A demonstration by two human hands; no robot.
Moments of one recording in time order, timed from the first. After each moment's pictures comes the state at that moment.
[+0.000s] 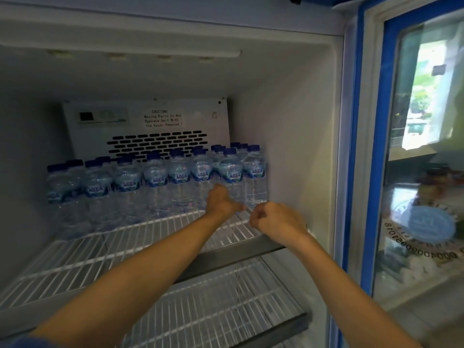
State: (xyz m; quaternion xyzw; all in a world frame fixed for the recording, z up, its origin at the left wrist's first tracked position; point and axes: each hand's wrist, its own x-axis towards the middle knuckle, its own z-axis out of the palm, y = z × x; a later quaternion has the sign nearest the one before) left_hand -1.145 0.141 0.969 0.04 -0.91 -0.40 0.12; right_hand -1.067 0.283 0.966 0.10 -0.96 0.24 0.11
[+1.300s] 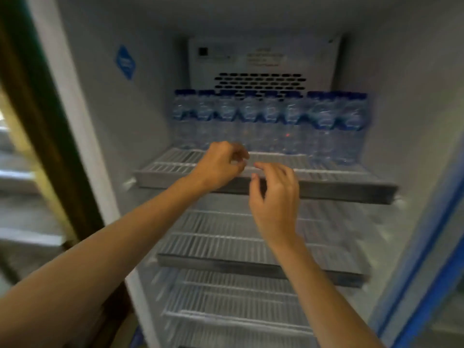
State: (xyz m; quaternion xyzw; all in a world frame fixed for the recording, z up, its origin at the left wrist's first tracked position) left_hand -0.958 0.033 0.969 -0.01 -0.94 -0.20 0.28; right_hand -0.971 0.168 0.904 0.31 -0.73 0.44 0.42
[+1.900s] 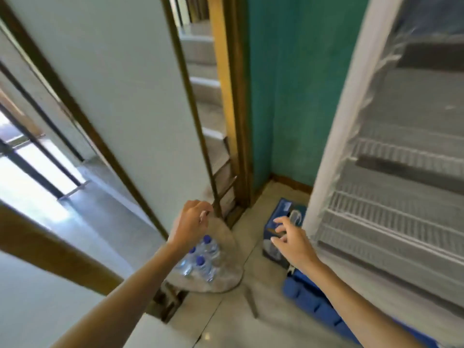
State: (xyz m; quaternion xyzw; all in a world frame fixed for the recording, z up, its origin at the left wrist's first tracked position) left_hand -0.479 -0.199 0.674 0.37 -0.89 -0.17 0.21; right_hand -0.679 -0.019 0.634 0.42 -0.81 0.33 -0.25
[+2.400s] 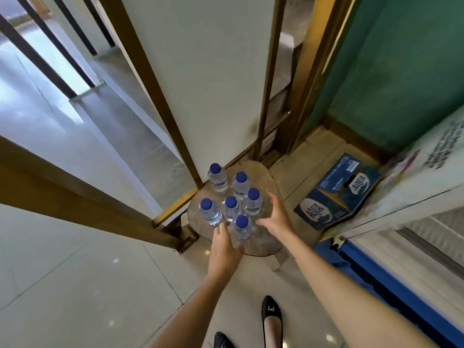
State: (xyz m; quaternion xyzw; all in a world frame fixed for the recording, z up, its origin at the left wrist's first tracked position) left_hand -0.403 -0.193 0.425 0.62 -0.64 -0.44 0.14; right_hand -0.569 -0.205 0.416 0.34 -0.77 0.29 -0.45
